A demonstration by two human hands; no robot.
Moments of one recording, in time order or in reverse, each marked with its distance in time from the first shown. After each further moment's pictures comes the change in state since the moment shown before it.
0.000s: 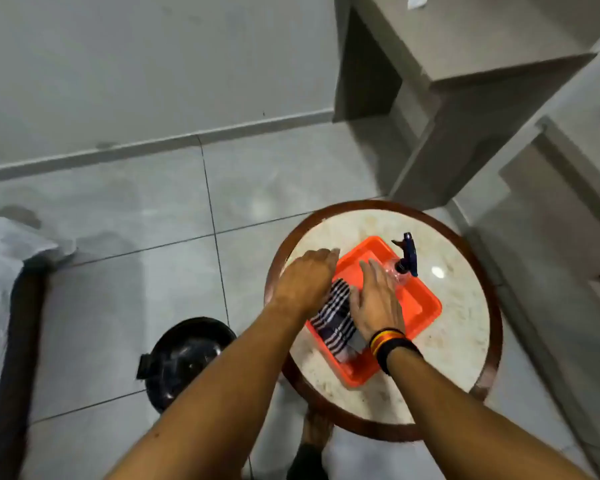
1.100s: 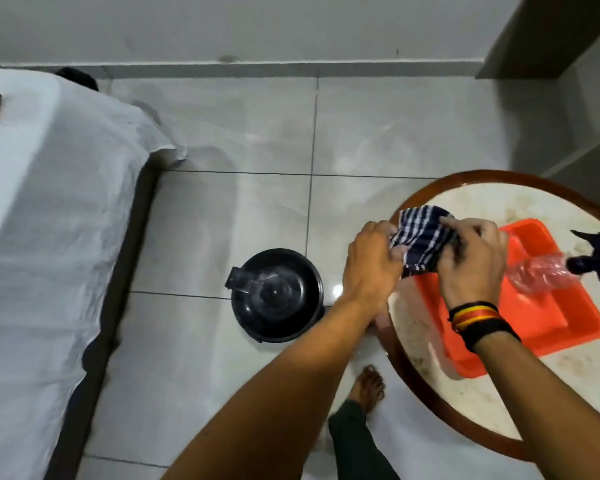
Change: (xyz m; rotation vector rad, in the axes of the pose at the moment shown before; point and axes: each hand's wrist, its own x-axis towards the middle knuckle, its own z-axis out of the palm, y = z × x) left_hand -0.104 -0.070 0.033 -0.742 0.367 -0.629; right_hand -0.005 -0.087 0.062 0.122 0.272 -0.253
